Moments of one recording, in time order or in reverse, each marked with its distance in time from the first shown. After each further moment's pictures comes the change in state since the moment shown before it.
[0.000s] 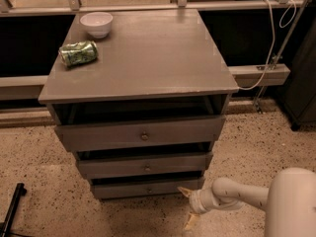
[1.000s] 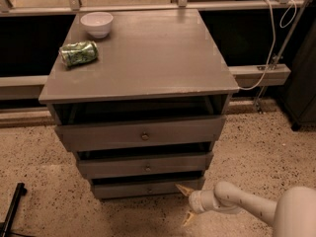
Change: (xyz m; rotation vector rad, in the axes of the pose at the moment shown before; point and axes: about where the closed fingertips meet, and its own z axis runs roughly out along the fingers) arm 0.011 -0.015 0.021 0.094 -0.094 -0.125
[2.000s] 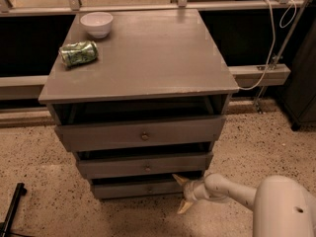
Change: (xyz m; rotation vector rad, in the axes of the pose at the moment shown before) arm 0.022 -0.056 0.031 0.062 0.105 -0.085
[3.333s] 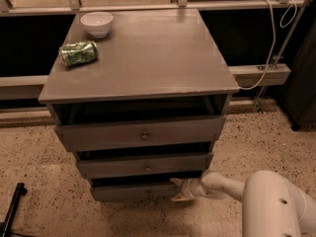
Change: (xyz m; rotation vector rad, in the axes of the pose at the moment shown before) arm 0.008 -0.002 0.021 -0.037 0.024 0.031
